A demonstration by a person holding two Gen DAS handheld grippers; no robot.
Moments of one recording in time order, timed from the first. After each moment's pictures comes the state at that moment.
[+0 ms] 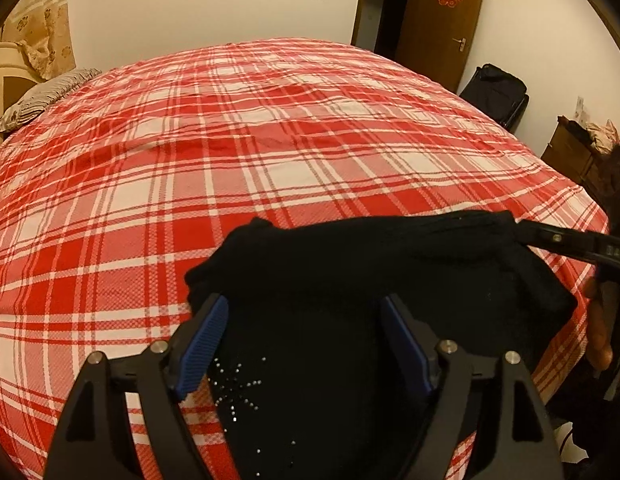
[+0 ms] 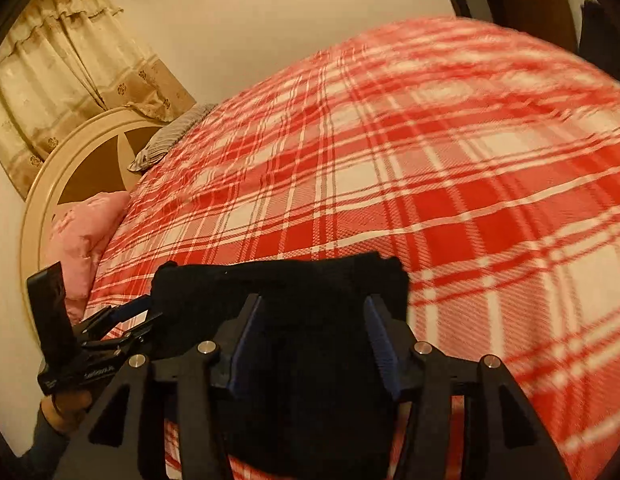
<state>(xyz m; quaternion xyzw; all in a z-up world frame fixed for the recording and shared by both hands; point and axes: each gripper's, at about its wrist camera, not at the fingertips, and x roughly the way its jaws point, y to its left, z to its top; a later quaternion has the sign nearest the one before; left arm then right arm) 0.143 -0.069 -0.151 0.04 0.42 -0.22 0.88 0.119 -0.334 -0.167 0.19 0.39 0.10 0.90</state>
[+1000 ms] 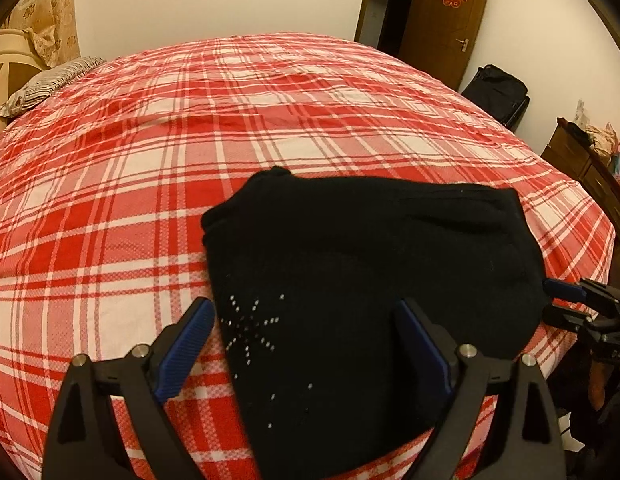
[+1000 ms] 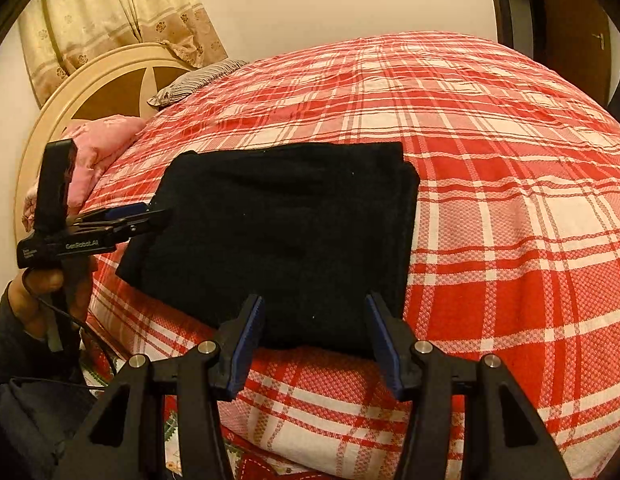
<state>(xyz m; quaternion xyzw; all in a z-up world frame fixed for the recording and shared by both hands) 0.121 -0.055 -0.162 0.03 0.43 -0.22 0.88 0.050 -0.309 -0.196 0.07 0.42 0.13 0.90</state>
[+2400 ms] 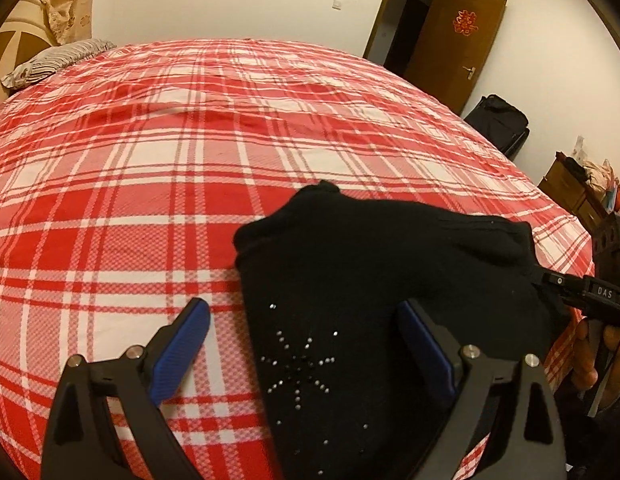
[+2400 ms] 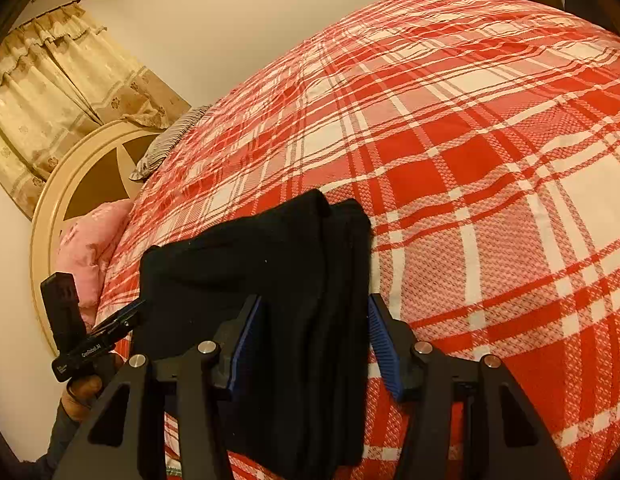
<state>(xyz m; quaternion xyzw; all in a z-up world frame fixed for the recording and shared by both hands) 0.149 -0.035 -0.179 -0.03 0.42 -0.23 0.88 0.110 -0.360 -0.216 0.25 0.41 0.11 0.87</state>
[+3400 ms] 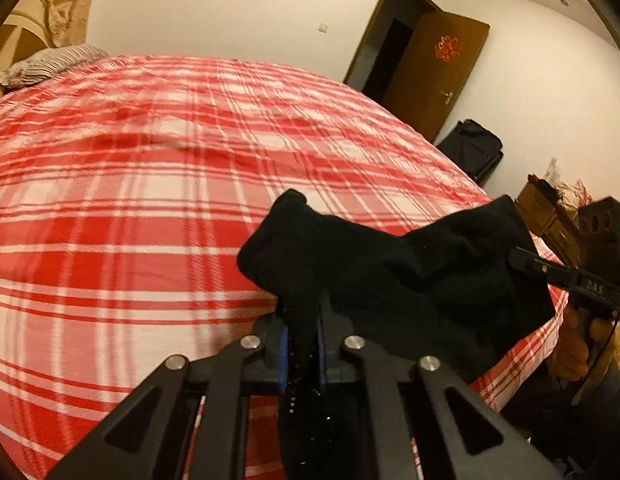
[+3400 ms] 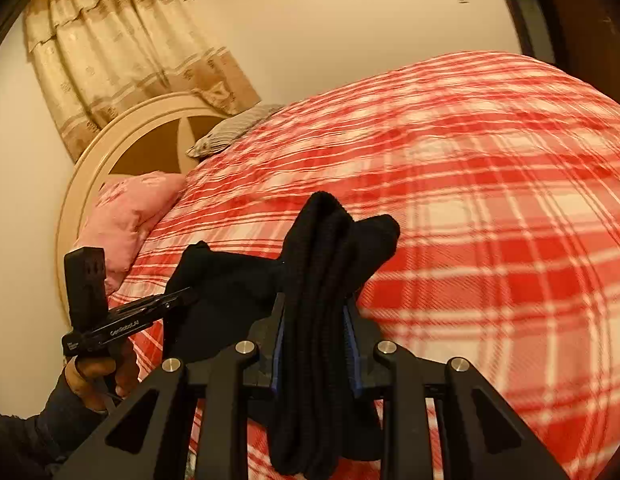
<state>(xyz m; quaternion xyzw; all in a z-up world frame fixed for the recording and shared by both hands) 0.138 0.001 -0.141 -0.07 0.38 -0.26 0.88 0.125 -0.283 -0.135 0.15 0.35 0.21 0.90</state>
